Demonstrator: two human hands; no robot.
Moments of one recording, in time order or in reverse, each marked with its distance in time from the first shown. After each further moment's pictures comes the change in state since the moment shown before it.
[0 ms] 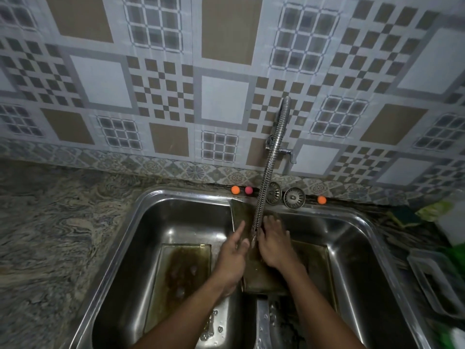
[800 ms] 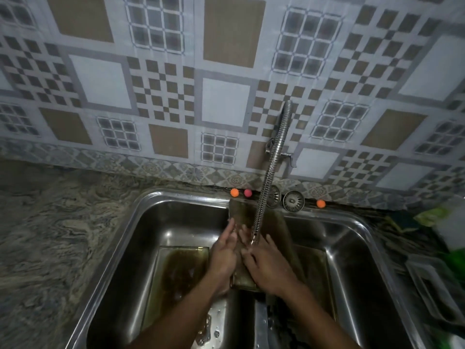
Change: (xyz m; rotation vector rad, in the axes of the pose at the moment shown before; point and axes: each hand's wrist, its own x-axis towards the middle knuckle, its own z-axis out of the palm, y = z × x) left_hand 0.012 0.002 -0.008 -0.170 0.057 -0.044; right_hand -0.037 -0.017 0.002 -0.055 0.007 -0.354
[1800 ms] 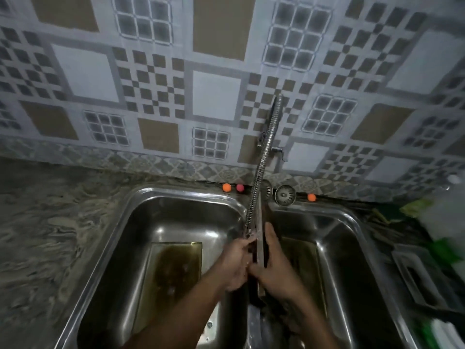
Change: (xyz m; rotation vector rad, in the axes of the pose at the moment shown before) left_hand -0.013 -0.001 0.029 -0.261 -0.362 -0.344; right_hand -0.040 -0.010 -0.015 0.638 0.101 0.292
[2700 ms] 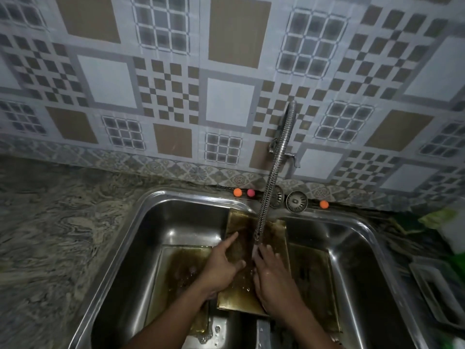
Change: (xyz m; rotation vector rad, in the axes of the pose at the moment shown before) left_hand -0.018 0.007 -0.058 0.614 0.305 0.238; right_hand 0.011 0.035 0.029 -0.782 0.055 -0.268
